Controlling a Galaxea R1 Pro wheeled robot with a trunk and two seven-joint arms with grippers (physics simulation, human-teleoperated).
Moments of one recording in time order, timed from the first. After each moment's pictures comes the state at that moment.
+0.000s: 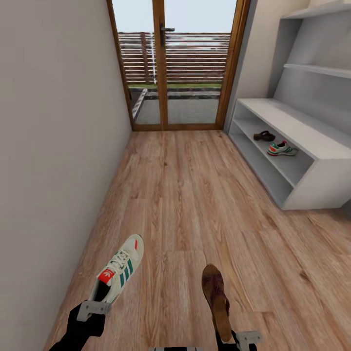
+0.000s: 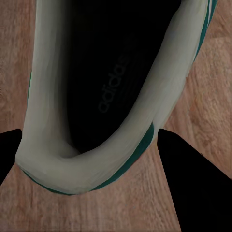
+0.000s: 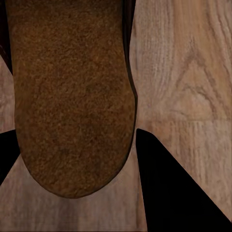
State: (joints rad) left arm 0.11 -0.05 0.17 -1.52 -0.22 0.27 -0.23; right arm -0.10 0.00 0.12 -0.66 -0.09 -0.32 0.02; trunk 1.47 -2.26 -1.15
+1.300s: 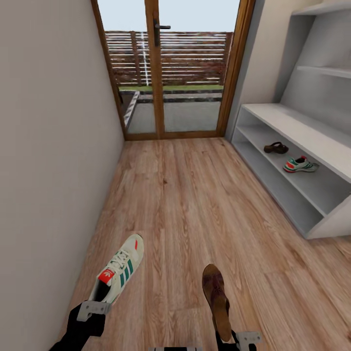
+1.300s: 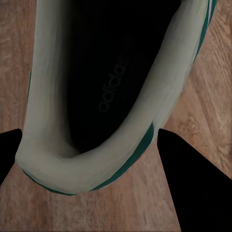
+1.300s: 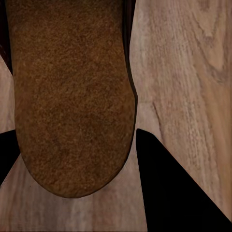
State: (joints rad) left arm 0.11 -0.05 0.17 -1.52 -0.22 0.27 -0.23; right arm -0.10 0.00 0.12 -0.66 -0.09 -0.32 0.02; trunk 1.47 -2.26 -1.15
